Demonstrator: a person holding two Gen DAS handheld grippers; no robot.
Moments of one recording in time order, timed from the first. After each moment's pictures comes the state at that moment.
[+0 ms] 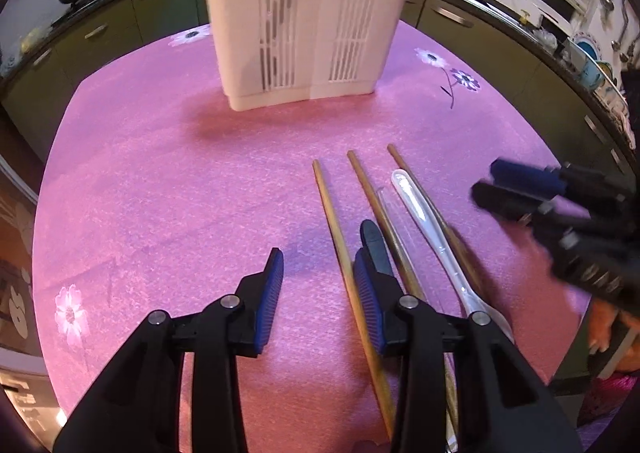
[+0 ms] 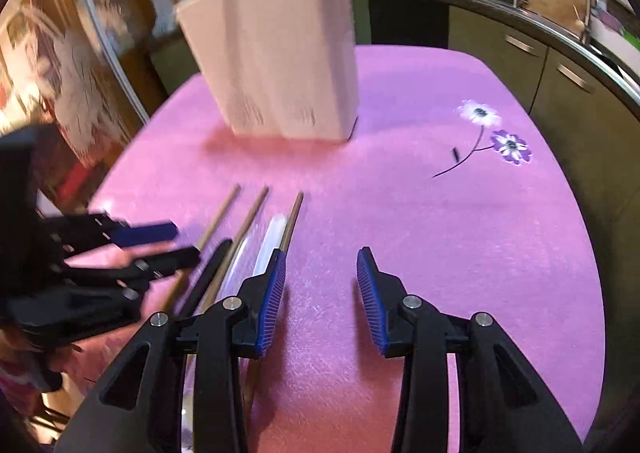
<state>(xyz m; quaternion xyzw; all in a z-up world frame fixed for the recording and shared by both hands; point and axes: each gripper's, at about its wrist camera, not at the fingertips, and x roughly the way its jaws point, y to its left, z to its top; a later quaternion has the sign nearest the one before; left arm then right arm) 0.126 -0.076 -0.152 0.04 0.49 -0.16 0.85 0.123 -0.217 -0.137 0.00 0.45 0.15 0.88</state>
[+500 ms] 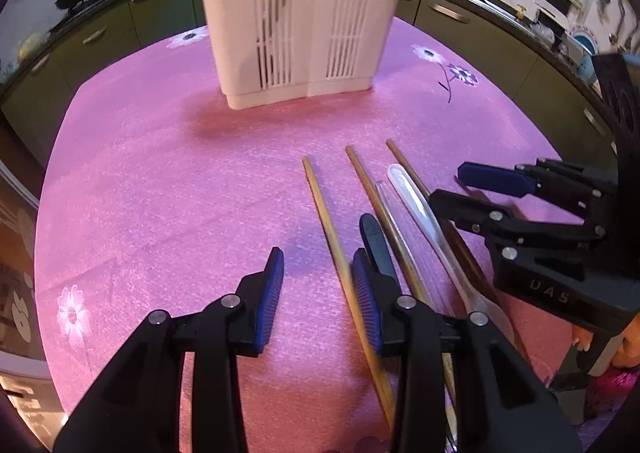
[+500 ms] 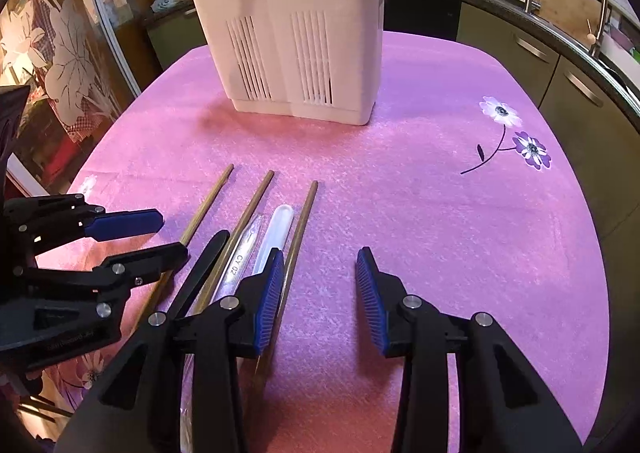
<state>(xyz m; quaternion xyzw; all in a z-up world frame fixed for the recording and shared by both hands) 0.125 -0.081 -0.157 0.06 0.49 -0.17 0.85 0.134 -0.194 -0.151 -0.03 0.46 0.15 0.87</state>
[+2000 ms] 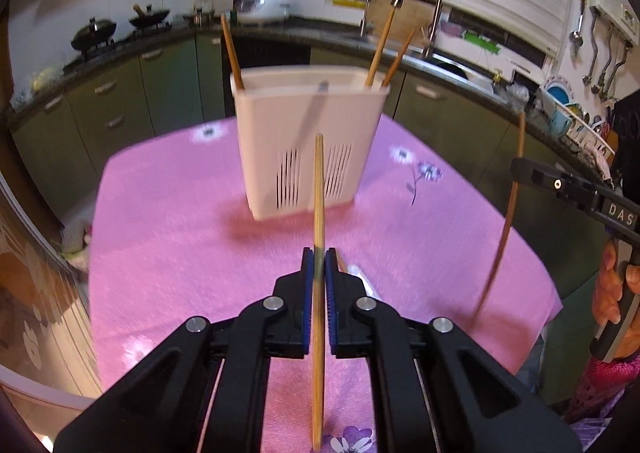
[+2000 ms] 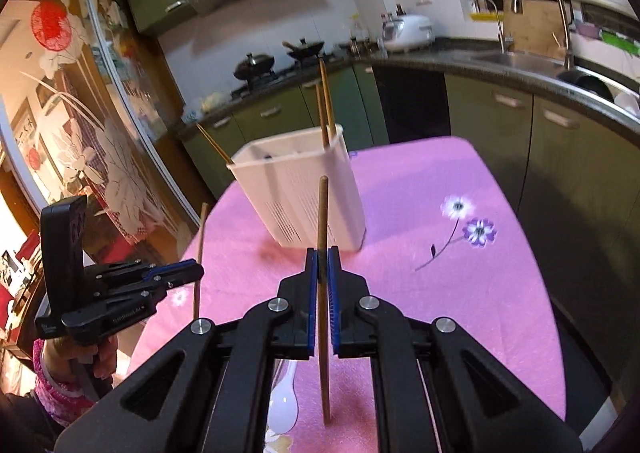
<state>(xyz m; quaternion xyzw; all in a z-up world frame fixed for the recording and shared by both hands) 0.099 -0.055 -0.044 0.03 0.38 -0.18 0.91 0.084 -0.276 -0.012 0.11 0.32 0.19 0.92</state>
